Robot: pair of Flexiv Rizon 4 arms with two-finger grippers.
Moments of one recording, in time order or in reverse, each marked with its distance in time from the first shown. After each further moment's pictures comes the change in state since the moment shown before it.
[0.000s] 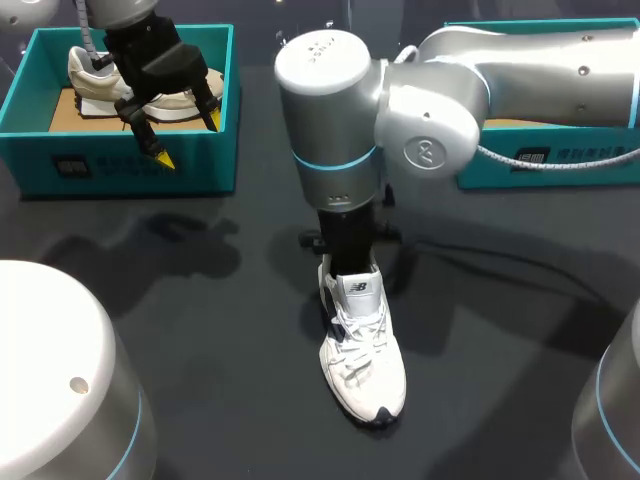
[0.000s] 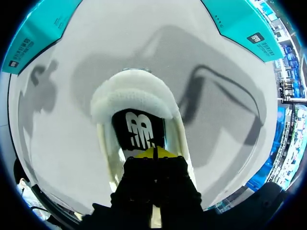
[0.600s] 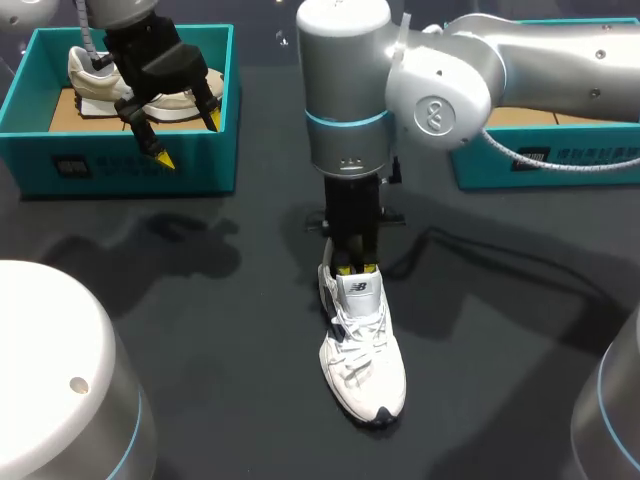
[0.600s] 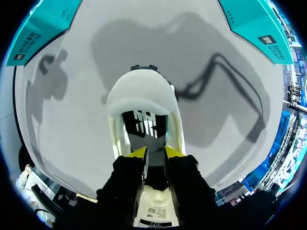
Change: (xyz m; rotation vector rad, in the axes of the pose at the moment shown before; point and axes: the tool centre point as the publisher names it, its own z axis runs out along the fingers) left arm 0.000 0.000 0.000 0.000 0.000 0.000; right arm -0.001 -0.007 -0.022 0.150 0.061 -0.061
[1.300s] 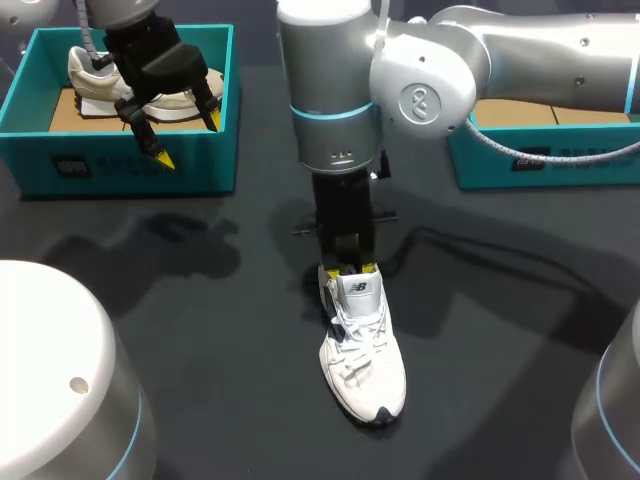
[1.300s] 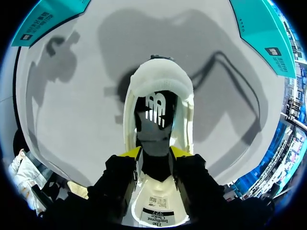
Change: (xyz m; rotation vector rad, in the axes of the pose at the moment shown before) left arm 0.000 0.000 0.000 0.000 0.000 0.000; right arm 0.007 -0.014 -0.008 0.044 -0.022 -0.111
